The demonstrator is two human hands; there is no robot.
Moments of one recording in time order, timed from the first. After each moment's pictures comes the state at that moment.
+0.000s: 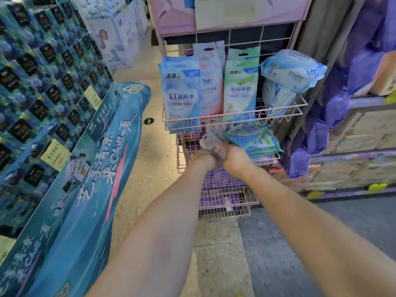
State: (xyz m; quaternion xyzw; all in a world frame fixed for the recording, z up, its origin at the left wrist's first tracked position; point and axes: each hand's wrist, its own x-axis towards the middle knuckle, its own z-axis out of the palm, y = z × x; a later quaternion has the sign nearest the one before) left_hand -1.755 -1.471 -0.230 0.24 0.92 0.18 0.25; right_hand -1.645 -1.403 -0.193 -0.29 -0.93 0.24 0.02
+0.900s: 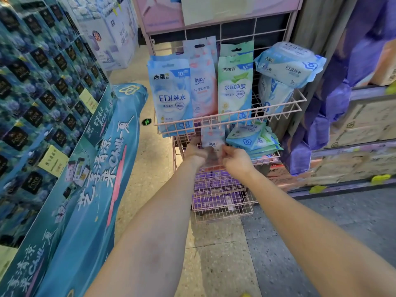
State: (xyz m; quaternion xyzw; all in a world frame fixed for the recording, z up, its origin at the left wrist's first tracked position) left_hand -1.775 -1.463 -0.232 0.12 0.77 0.55 0.31; right_hand -1.639 -1.394 -0.223 -0.38 -0.76 0.51 0.11
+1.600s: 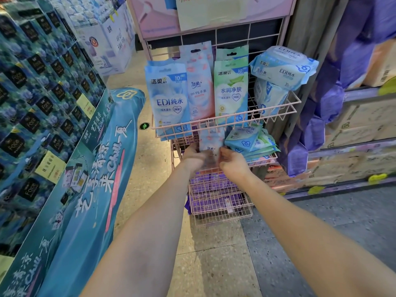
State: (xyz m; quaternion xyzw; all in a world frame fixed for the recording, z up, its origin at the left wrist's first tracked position) left_hand -1.773 -1.472 -0.233 0.15 0.75 0.55 0.35; right_hand -1.641 -1.398 -0.235 -0.36 -0.71 0.59 0.14
